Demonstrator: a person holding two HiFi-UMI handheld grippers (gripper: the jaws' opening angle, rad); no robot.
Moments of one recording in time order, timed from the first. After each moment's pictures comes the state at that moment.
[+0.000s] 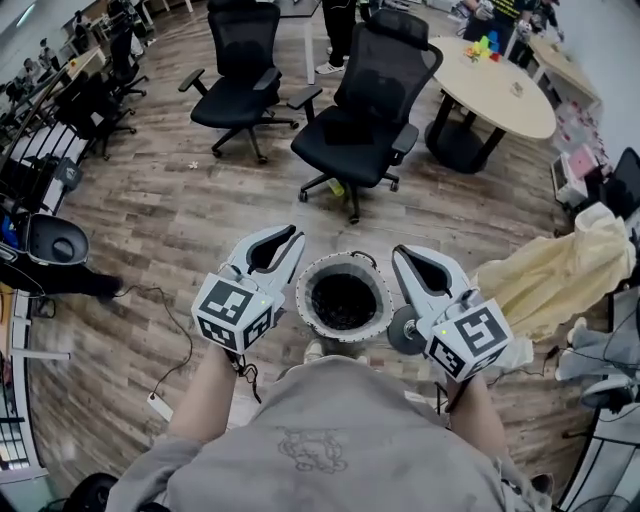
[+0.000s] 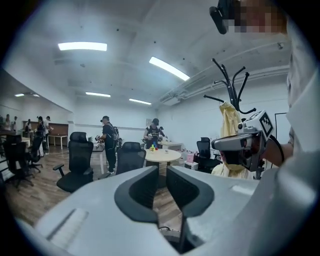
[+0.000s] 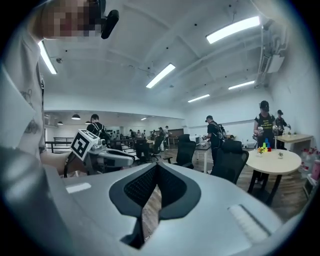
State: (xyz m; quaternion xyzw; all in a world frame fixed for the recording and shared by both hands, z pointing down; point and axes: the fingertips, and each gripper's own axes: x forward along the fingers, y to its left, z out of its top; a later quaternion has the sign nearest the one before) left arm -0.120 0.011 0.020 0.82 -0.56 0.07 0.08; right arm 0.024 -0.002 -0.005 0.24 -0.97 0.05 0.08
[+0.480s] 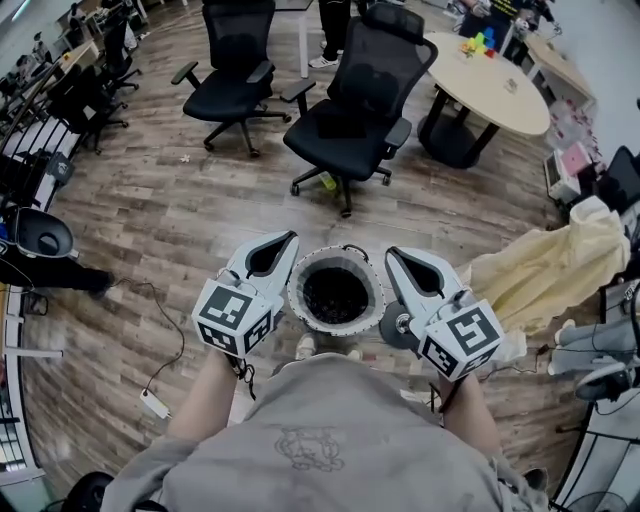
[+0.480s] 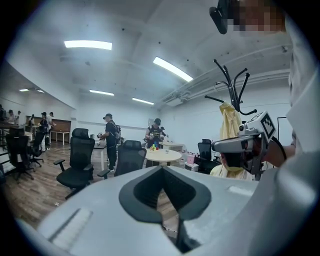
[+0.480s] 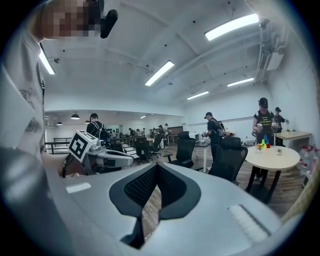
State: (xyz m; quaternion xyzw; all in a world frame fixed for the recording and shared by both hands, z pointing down) left arm -0.108 0.023 0.035 0.81 -0.57 0.06 0.10; right arm 0.032 0.009 0.009 0.24 -0.96 0.07 0.10
